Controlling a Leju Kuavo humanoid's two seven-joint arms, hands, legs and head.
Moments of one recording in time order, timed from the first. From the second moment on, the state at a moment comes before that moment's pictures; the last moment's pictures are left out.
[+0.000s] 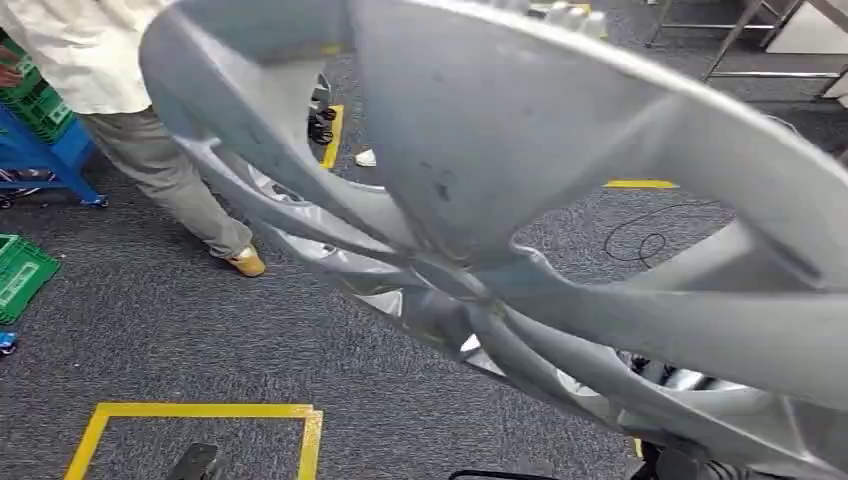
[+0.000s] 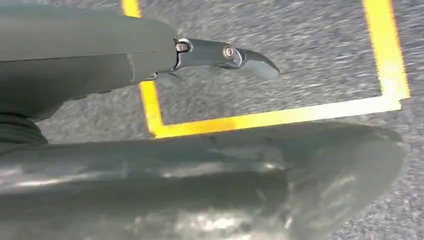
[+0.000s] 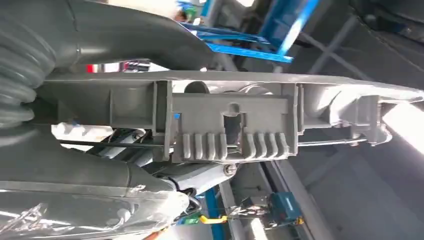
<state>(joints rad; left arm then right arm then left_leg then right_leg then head) -0.02 -0.05 1.03 -0.23 -0.94 0.03 -0.35 0.11 -0.03 0.37 -2.11 -0.23 0.41 -0.61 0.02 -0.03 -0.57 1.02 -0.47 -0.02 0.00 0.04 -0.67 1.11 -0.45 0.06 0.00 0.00</state>
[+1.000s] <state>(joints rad) -0.03 -0.05 1.06 -0.23 -0.99 0.00 -0.41 0.14 -0.05 0.36 -2.12 -0.15 0.23 -0.62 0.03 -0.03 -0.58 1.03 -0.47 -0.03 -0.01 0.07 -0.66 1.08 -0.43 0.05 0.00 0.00</state>
